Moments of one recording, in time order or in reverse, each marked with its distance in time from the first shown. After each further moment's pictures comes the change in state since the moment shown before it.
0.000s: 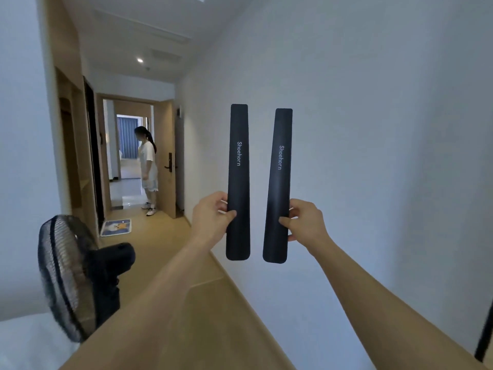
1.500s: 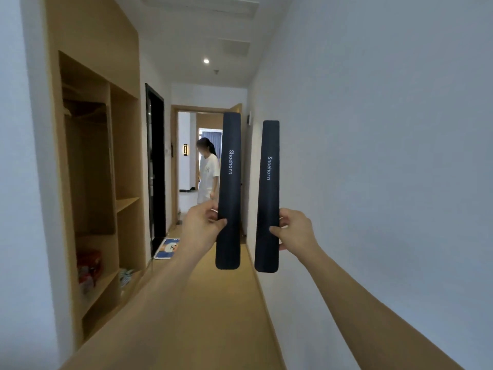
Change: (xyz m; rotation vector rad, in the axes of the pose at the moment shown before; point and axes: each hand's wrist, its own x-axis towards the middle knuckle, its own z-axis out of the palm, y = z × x) left_hand 0.673 -0.443 0.105 0.234 0.293 -0.105; right_hand 0.779 0.199 0.430 0.145 -0.333 -0.207
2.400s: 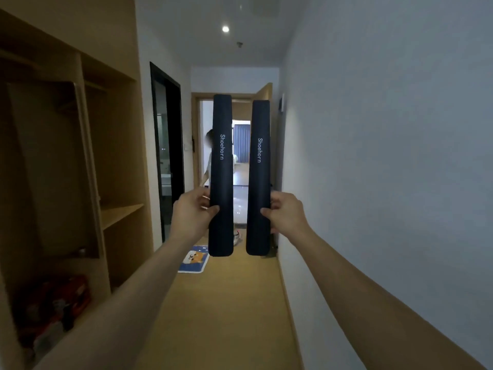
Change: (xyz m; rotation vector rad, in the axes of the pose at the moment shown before) left_hand 0.455 -0.249 0.158 0.089 0.119 -0.037; right_hand 0.530 0.178 0.178 0.125 -0.133 -0.100
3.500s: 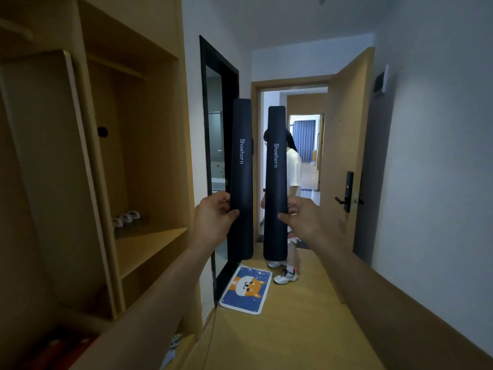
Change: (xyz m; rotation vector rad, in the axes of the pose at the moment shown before) left_hand 0.492 -0.385 0.009 0.178 0.160 -0.041; right_hand 0.531 0.145 0.345 0.156 -0.206 -0.014
